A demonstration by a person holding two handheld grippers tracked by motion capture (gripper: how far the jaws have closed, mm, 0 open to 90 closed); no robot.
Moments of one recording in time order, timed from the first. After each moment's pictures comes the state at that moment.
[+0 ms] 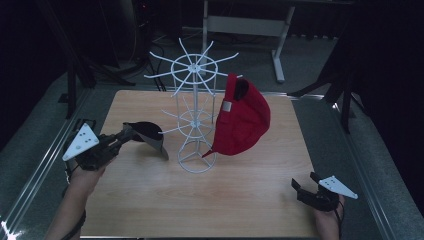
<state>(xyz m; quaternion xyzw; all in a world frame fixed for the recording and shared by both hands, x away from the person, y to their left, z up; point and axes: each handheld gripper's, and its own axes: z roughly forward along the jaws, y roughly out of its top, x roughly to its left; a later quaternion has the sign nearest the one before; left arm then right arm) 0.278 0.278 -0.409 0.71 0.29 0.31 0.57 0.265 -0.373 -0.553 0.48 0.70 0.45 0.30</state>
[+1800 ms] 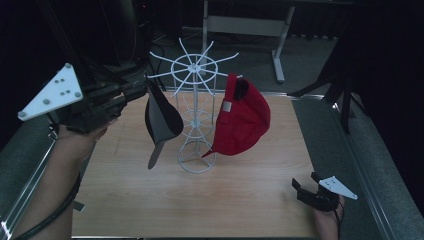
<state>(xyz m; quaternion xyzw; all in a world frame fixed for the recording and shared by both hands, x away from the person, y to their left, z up) 0.262 0.220 -0.240 0.70 0.14 0.32 0.63 0.265 -0.372 -0.554 0.48 0.69 0.44 0.31</state>
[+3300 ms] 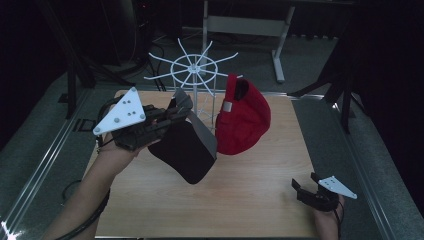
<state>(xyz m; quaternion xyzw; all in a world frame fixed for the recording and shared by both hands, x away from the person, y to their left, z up) 0.261 0.155 -0.277 0.75 0.14 0.27 0.59 0.265 -0.372 -0.554 0.49 0.69 0.44 0.30</state>
